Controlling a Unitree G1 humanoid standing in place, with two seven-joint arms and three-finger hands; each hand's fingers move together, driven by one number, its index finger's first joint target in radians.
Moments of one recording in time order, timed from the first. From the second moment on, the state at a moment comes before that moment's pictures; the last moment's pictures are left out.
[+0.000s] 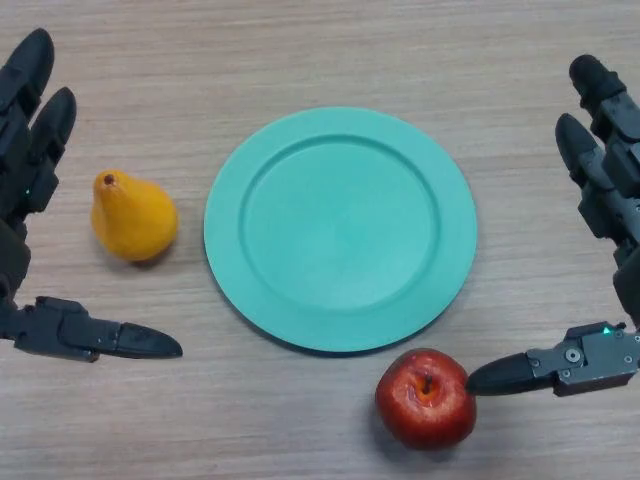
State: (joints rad) left arm 0.05 0.25 0.31 -0.64 -0.21 0.21 -0.26; right arm 0.12 -0.20 0.01 -0.83 0.04 0.36 0.10
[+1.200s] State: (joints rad) left arm 0.06 0.25 0.29 -0.62 -0.22 0.18 -0.23; right arm 0.33 -0.21 0.24 -0.21 -0.25 -0.27 -0.21
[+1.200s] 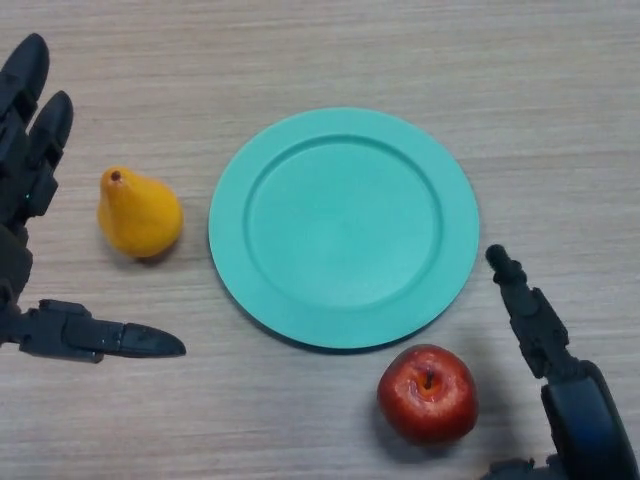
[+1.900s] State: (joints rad) left arm 0.08 0.23 0.29 -0.62 -0.22 0.18 -0.19; right arm 0.25 -0.19 0.26 -0.10 -0.21 -0.13 -0.32
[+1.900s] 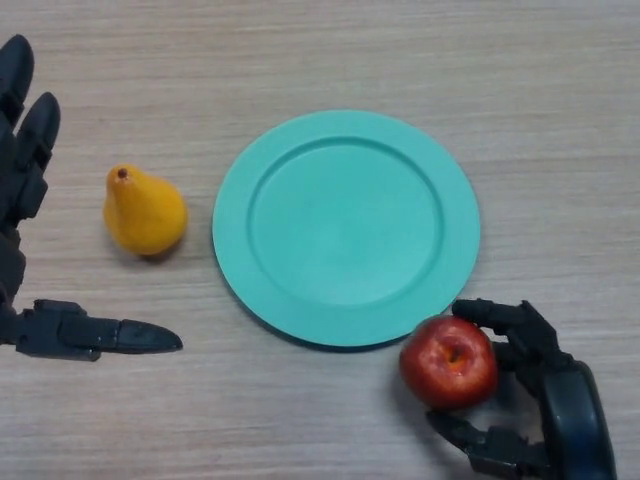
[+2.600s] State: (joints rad) left arm 0.08 0.23 0.28 -0.70 -0.30 0.19 -0.16; right arm -0.22 -0.19 0.33 -0.24 -0.38 0.25 -0.04
